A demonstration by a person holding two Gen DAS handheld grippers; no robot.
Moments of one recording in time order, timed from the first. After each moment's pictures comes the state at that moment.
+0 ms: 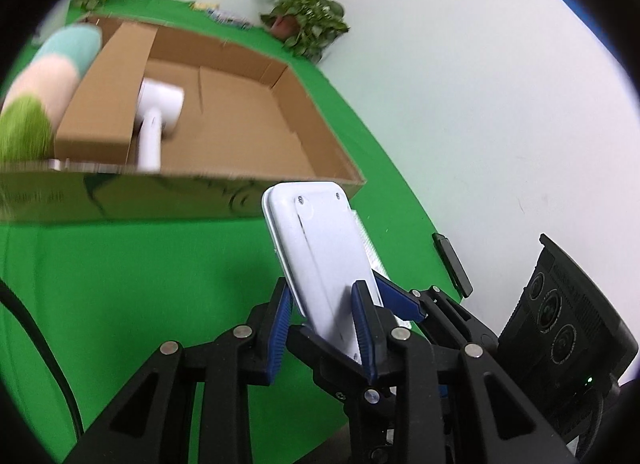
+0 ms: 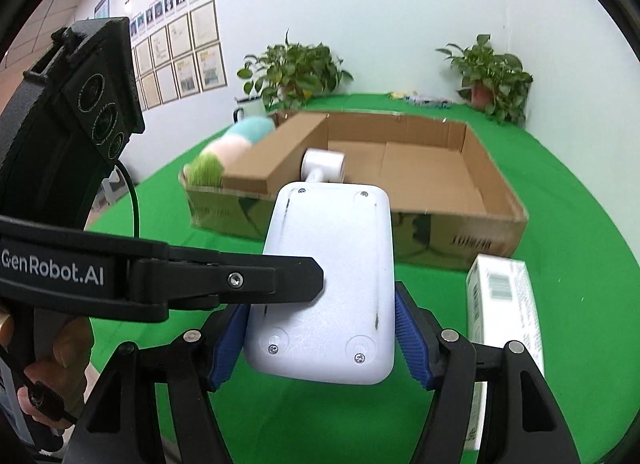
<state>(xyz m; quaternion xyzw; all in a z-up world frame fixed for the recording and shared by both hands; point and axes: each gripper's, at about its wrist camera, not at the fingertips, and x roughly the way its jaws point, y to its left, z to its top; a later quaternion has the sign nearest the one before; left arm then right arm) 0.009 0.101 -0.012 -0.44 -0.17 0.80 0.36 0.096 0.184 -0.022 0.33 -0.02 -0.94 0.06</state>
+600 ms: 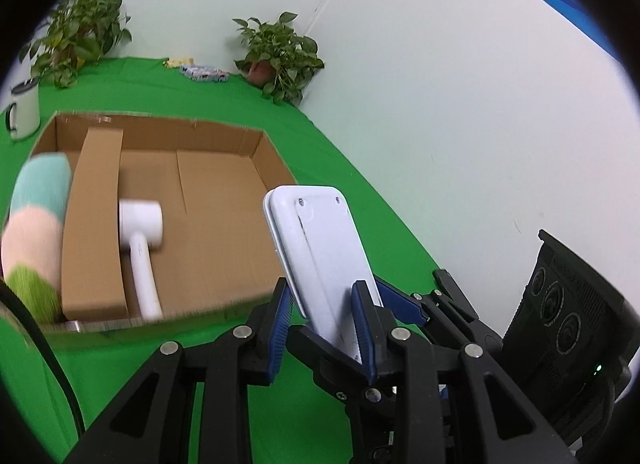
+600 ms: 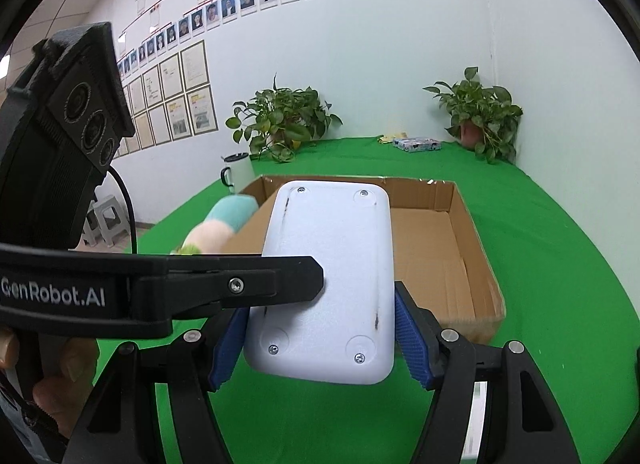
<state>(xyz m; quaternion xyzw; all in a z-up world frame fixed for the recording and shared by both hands) -0.041 0.122 0.060 -0.38 -0.12 0.84 0.37 0.045 0.209 0.052 0.27 -0.04 -0.96 0.04</state>
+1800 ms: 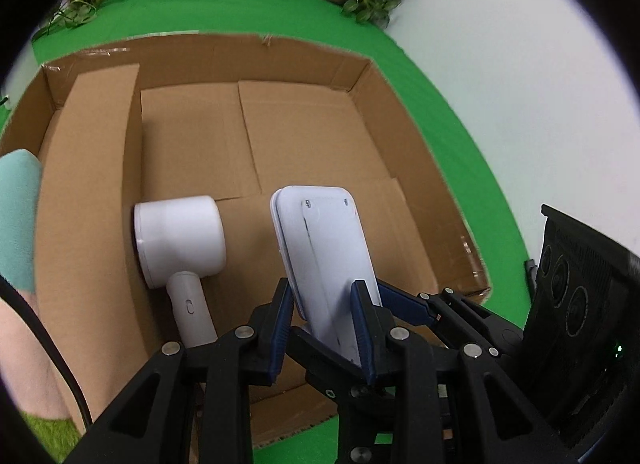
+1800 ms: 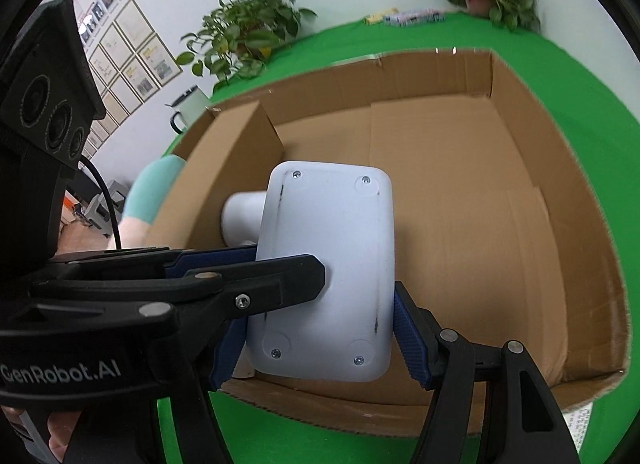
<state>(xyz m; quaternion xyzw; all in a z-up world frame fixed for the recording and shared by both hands) -0.186 0.145 -0.029 -0.55 -0.07 0.79 0.27 -0.138 0.246 -0.053 0.46 -0.16 -0.87 0.06</state>
